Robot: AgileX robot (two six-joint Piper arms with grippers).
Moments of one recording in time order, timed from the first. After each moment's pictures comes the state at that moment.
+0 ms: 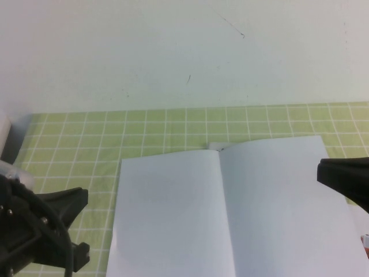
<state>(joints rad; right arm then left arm) 0.16 0.91 -0.58 1.45 0.74 -1.52 -0.44 0.75 -0.47 -0.40 0.20 0.28</state>
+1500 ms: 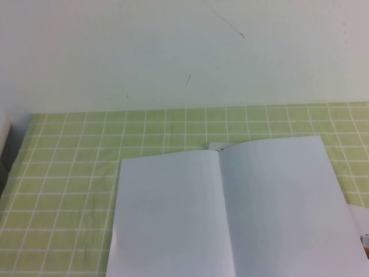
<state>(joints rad) 0.16 0.36 -0.36 1.47 0.67 -1.53 -0.44 0.15 -0.47 0.28 0.97 -0.55</state>
